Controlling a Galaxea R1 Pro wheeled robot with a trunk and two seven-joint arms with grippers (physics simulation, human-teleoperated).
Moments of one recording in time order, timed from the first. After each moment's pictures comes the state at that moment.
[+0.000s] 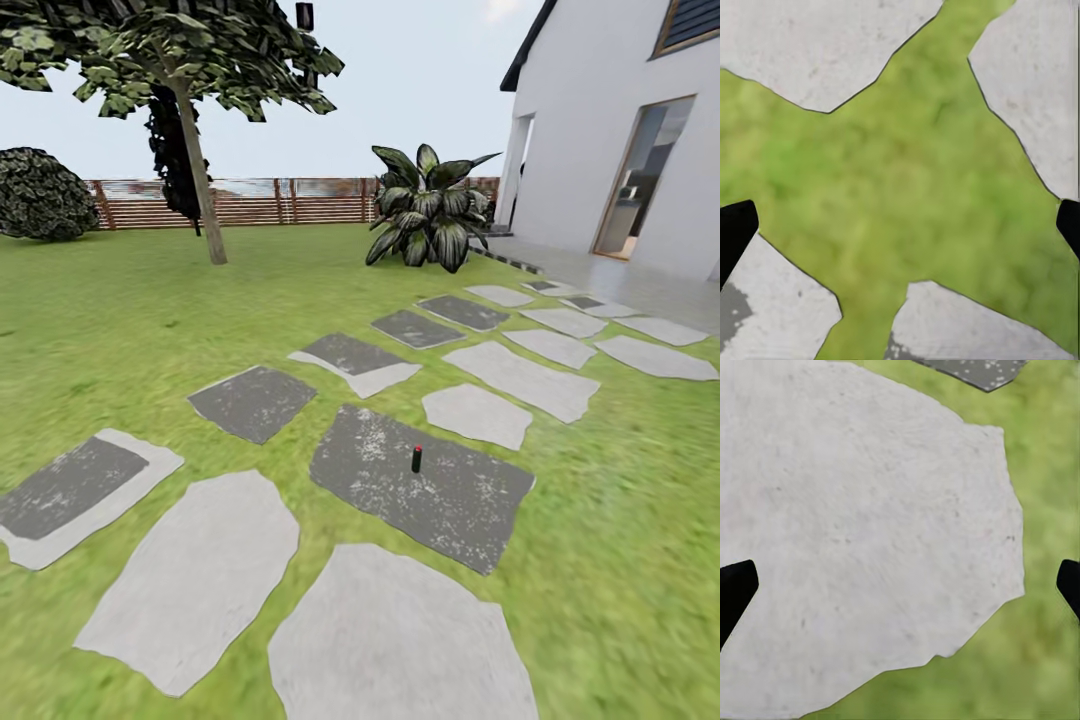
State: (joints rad) left arm -0.19 0.10 0.09 -0.28 0.01 -0.29 0.00; right arm -0.13 -0.02 -0.01 -0.43 0.00 -0.36 0.00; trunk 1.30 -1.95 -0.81
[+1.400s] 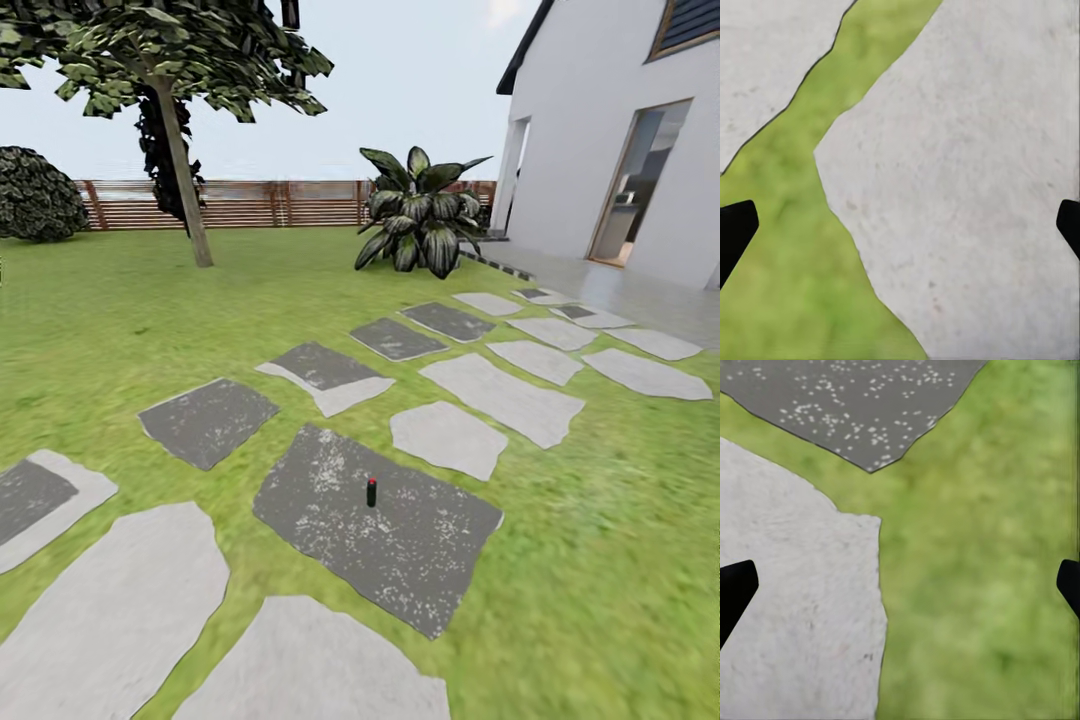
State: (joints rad) left arm -0.19 0.10 0.09 -0.28 0.01 -0.29 0.00; right arm -0.13 -0.02 -0.01 -0.43 0.00 -0.36 0.00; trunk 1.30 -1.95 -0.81
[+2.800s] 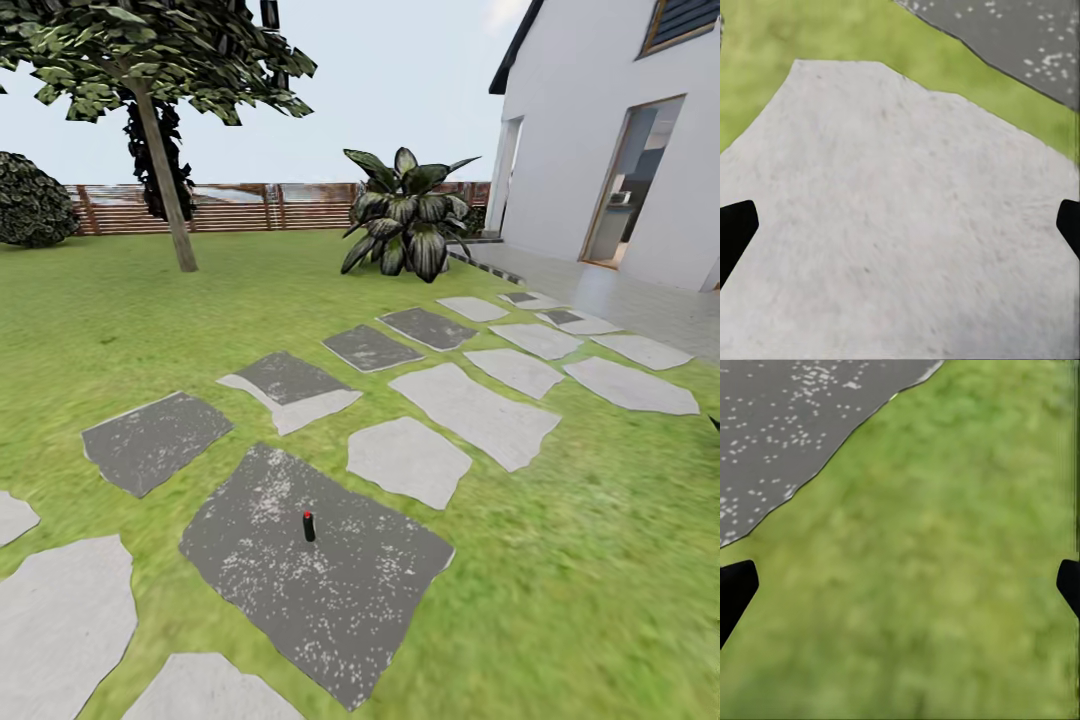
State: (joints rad) left arm -0.19 0.10 0.09 -0.28 0.01 -0.29 0.00; right arm -0.13 -0.03 0.00 -0.42 0.00 -0.37 0.00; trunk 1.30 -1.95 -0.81
